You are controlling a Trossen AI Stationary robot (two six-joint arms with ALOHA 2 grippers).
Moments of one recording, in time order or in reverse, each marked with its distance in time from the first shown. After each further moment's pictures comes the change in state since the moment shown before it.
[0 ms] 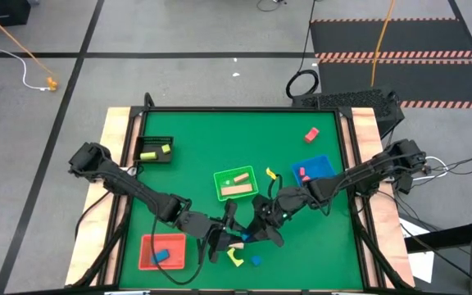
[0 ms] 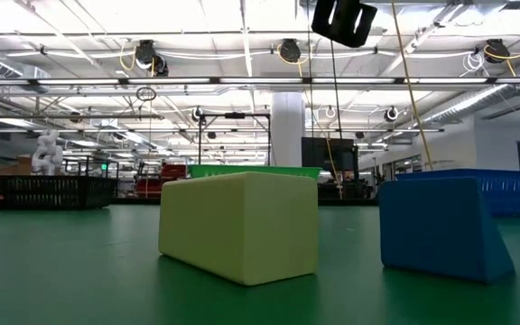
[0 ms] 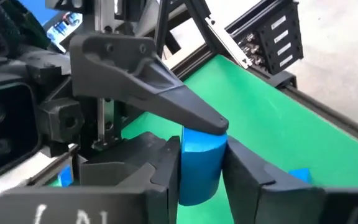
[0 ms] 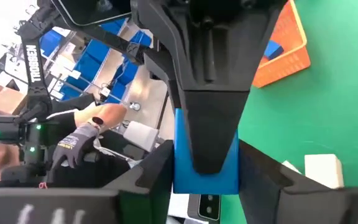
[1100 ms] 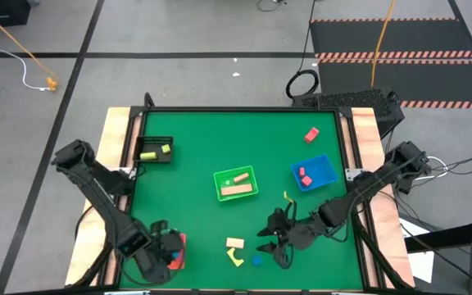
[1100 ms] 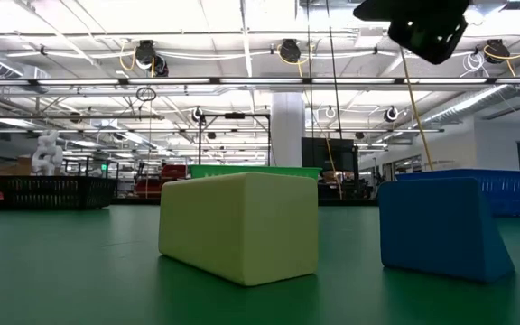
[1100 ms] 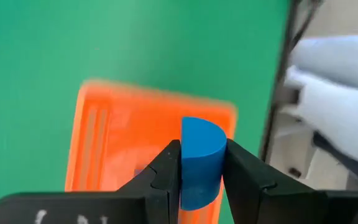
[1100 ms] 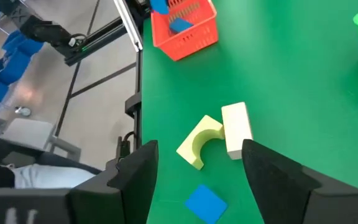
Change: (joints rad) left arm -0.379 -0.129 0.000 -0.984 0.132 -1.530; right arm 0.277 0.006 0.000 -0.292 0.565 -0.008
